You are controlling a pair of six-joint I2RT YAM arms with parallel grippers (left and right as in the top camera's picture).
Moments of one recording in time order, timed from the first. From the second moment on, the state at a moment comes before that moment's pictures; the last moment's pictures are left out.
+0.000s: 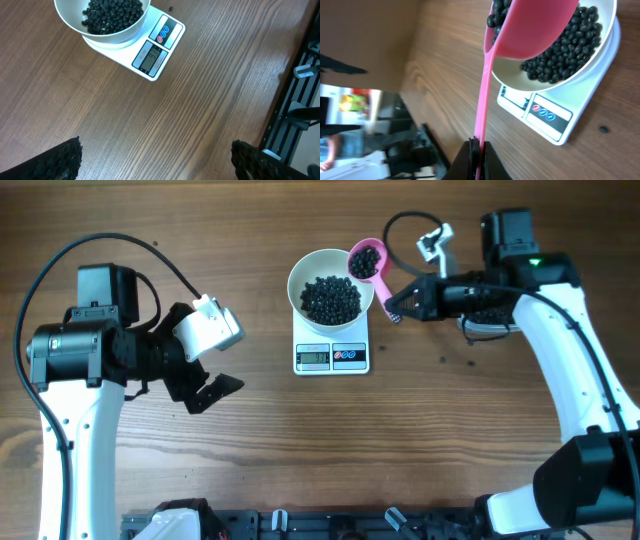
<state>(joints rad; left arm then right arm) 0.06 1.28 1.39 -1.41 0.56 1.06 0.11 1.66 1.43 -0.98 -0.88 -0.03</state>
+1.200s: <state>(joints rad) 0.06 1.28 1.39 -1.41 0.56 1.06 0.34 1.66 1.43 -0.86 -0.33 -0.11</state>
